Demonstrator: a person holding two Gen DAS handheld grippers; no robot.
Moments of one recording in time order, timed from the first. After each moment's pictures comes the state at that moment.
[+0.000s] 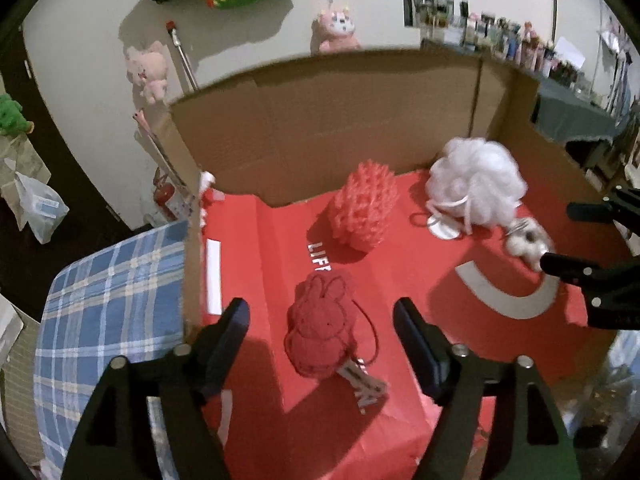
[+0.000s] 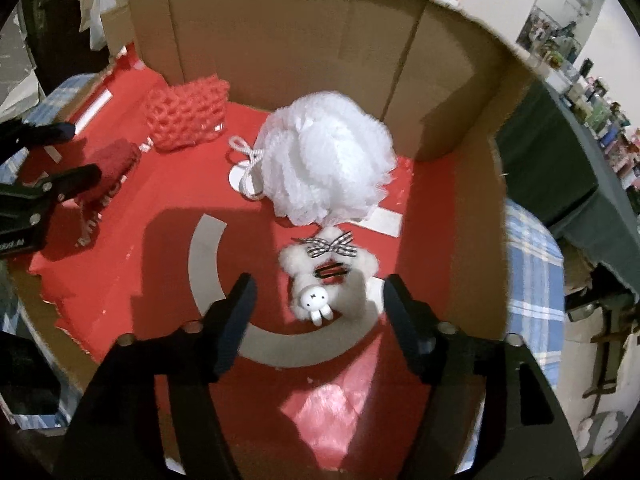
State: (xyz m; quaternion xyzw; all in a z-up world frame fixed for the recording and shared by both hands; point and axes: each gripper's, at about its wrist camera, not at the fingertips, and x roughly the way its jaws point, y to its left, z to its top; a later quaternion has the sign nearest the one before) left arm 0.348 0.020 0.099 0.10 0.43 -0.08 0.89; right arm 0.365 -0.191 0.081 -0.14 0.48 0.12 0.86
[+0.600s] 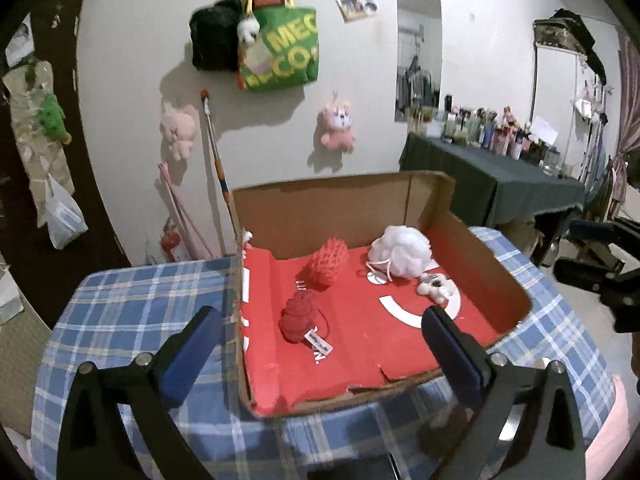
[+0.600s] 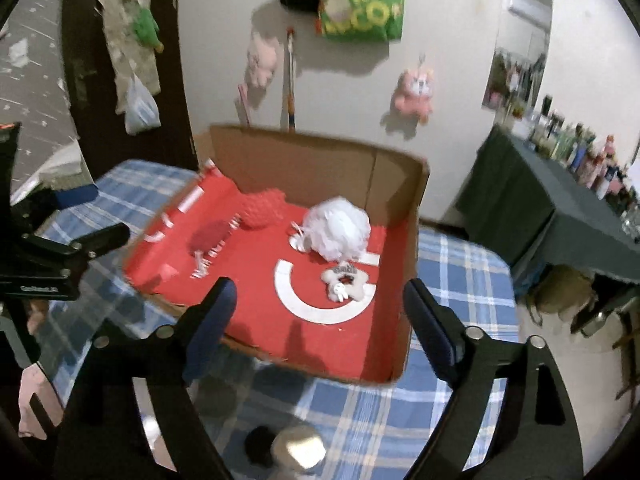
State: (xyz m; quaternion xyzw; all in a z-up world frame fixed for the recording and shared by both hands) left arm 0.203 0.032 0.189 0.04 0.29 -0.09 0.95; right arm 0.206 -0.213 0.211 -0.08 0.32 0.14 0.93
